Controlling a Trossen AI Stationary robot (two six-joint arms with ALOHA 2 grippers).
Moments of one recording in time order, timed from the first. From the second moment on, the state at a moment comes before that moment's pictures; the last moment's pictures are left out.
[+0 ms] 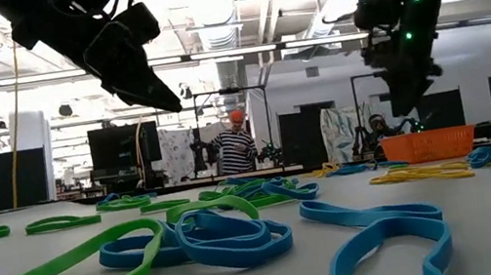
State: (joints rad) left arm 0.12 1.23 0.69 -0.12 -0.07 -0.03; right arm -0.70 1.25 0.83 -0.70 0.06 0.07
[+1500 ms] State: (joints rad) left arm 0.12 1.23 0.69 -0.12 -0.07 -0.03; right arm -0.27 1.53 0.83 -0.62 0.06 -0.10
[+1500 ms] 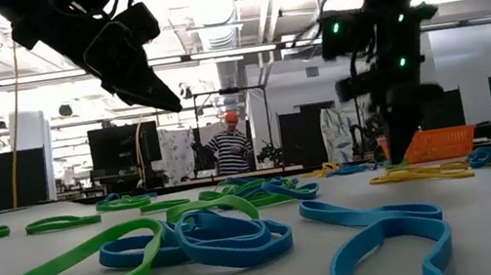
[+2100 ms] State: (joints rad) left arm 0.12 1.23 0.69 -0.12 -0.07 -0.03; right arm -0.38 1.13 0.83 -0.70 0.41 0.06
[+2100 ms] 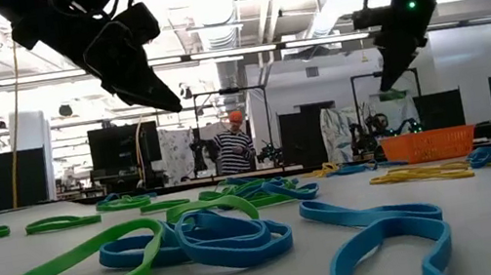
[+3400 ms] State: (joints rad) left arm 0.12 1.23 0.69 -0.12 -0.07 -0.03; right arm -0.91 1.43 0.83 -0.53 0.34 0.05
